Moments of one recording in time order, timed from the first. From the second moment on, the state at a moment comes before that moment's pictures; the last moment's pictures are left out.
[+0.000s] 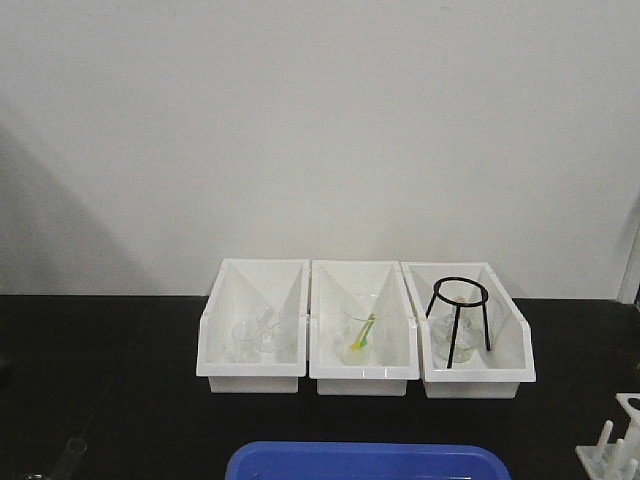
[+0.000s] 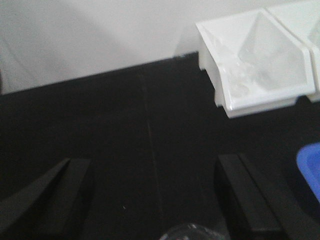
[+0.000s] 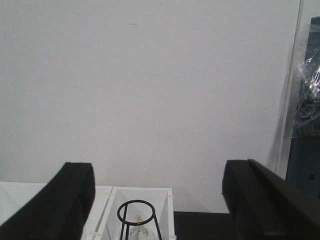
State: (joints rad) left arm -0.08 0.98 -0.79 -0.13 0.40 0.25; right arm 0.00 0.82 -0.81 -0.09 -0.02 0.07
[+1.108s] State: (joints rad) left arm -0.25 1.12 -0.21 -0.09 -0.56 0.41; right arm 0.00 0.87 -0.81 -0.09 0.00 0.07
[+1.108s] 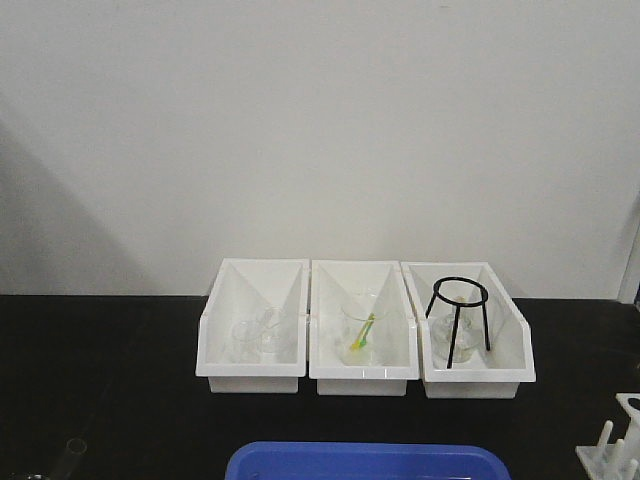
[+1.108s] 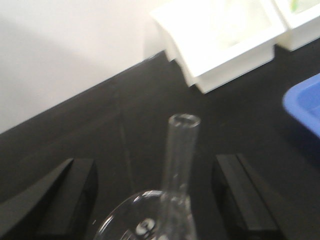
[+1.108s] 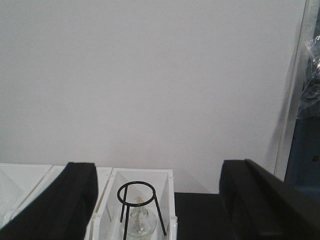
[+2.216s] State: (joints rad) left arm -0.25 1.49 -0.32 -0.06 -0.74 0.34; right arm 0.00 0.87 -0.81 -0.09 0.00 0.07
